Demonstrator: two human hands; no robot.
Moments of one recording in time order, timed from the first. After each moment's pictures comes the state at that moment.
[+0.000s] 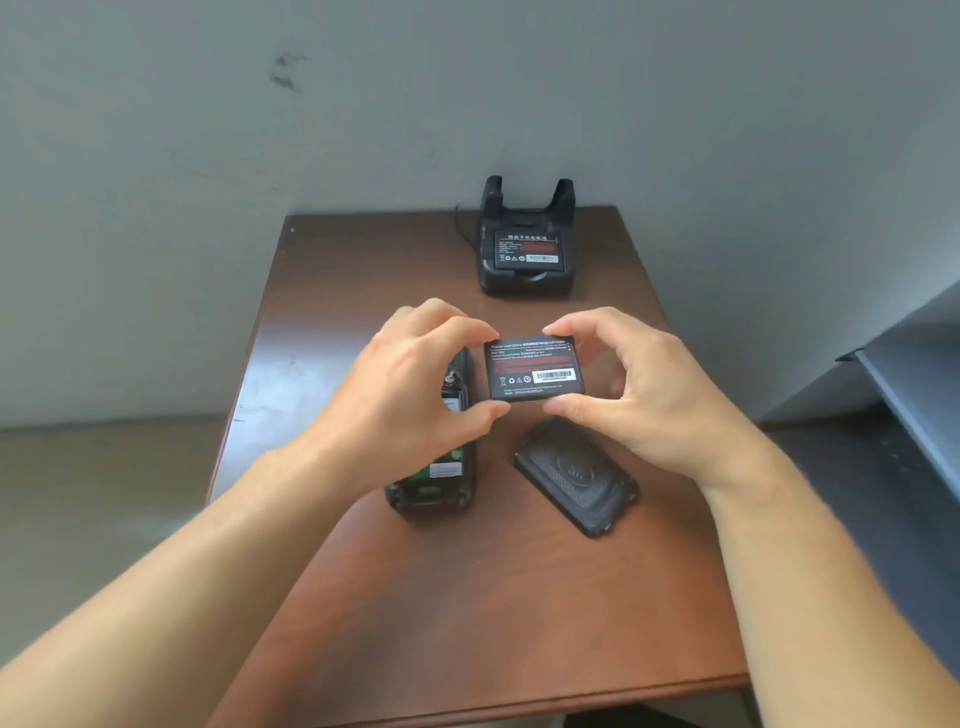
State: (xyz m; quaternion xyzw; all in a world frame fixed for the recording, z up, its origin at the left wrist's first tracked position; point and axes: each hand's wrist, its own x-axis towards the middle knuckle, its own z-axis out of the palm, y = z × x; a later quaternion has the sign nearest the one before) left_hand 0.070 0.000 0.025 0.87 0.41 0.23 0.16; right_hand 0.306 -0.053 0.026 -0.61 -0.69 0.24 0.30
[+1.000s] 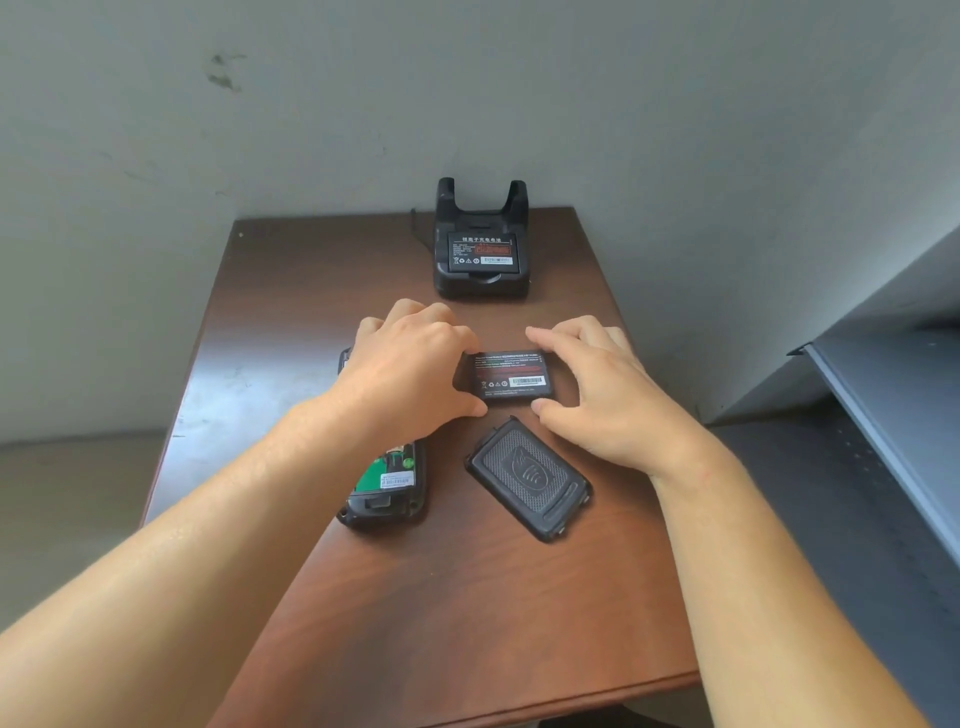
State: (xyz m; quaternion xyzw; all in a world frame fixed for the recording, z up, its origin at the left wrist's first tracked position) left_hand 0.124 0.030 0.026 0.88 0.46 -0.01 0.09; right_hand 0.323 -0.046 0.004 -0.69 -0.67 0.20 0.17
